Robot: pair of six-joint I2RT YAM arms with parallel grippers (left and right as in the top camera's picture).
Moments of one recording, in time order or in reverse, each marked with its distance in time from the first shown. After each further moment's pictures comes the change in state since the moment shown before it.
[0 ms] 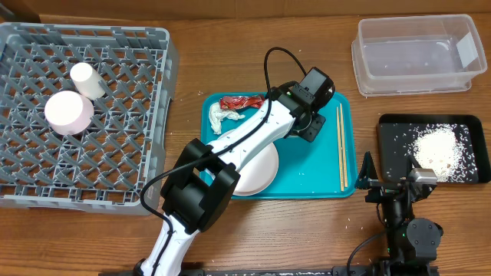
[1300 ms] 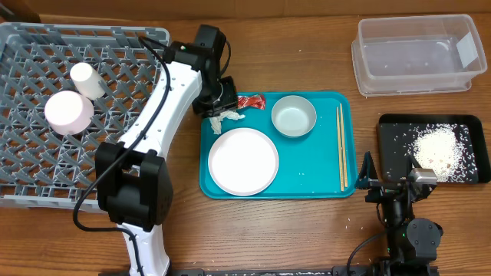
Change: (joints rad) left arm 0.439 -0.189 -0.002 -0.406 0.197 -0.380; right arm 0.000 0.000 0.000 0.000 0.000 0.000
